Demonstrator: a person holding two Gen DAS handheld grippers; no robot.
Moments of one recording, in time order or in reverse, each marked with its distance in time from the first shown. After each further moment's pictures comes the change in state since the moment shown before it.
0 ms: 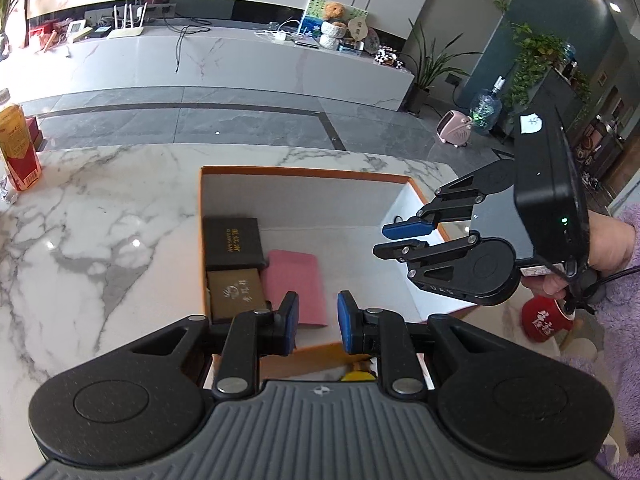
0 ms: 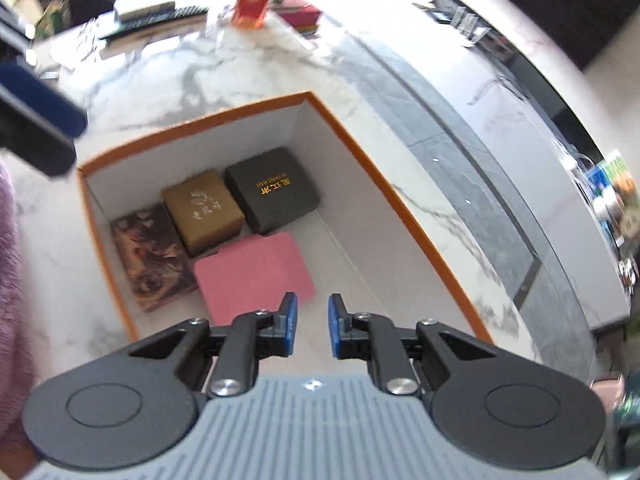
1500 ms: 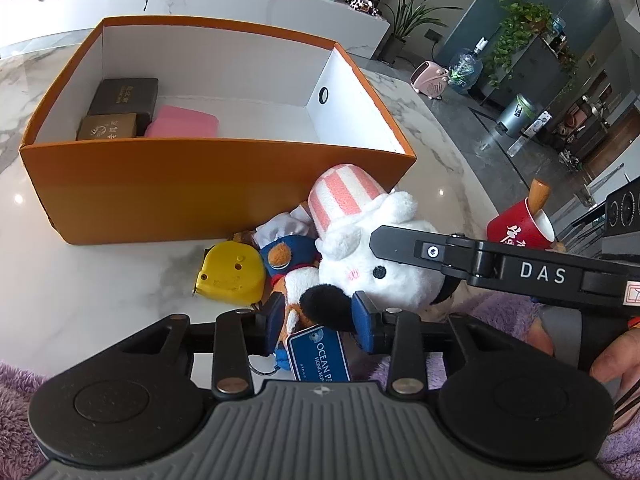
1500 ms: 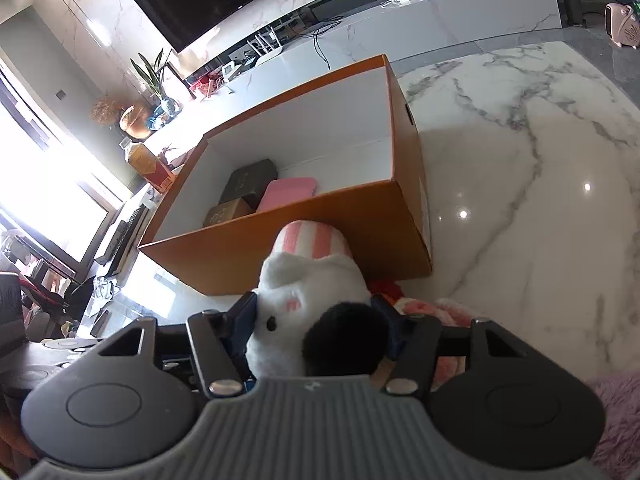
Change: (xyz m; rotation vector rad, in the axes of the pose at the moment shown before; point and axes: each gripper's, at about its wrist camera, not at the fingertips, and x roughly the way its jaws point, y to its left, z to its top) left arm 0.077 -0.077 -0.108 -0.048 0.123 -0.076; right arm -0.088 0.055 -0.264 1.045 -0.279 0.215
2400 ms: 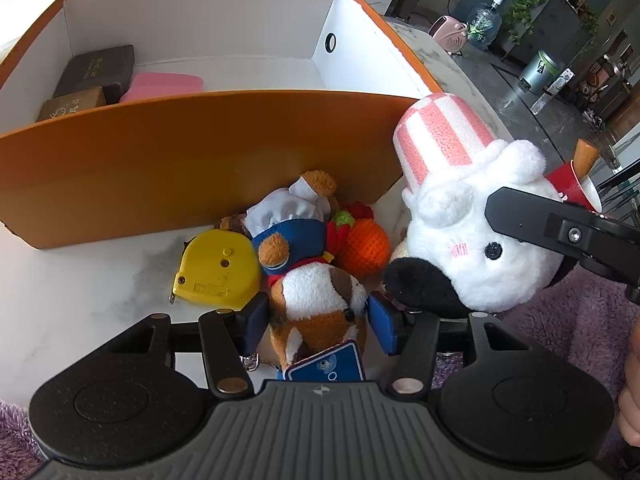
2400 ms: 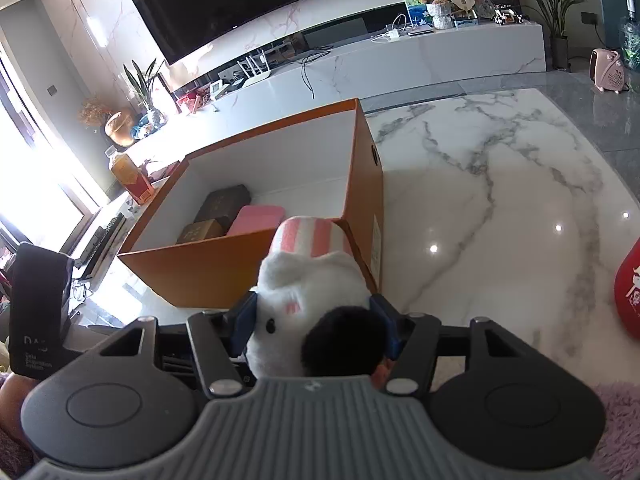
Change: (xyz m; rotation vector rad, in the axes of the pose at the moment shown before) left arm 0.057 -0.008 0.006 0.043 0.126 0.080; right arm -0.033 -0.010 0.001 -0.073 -0.084 -0.091
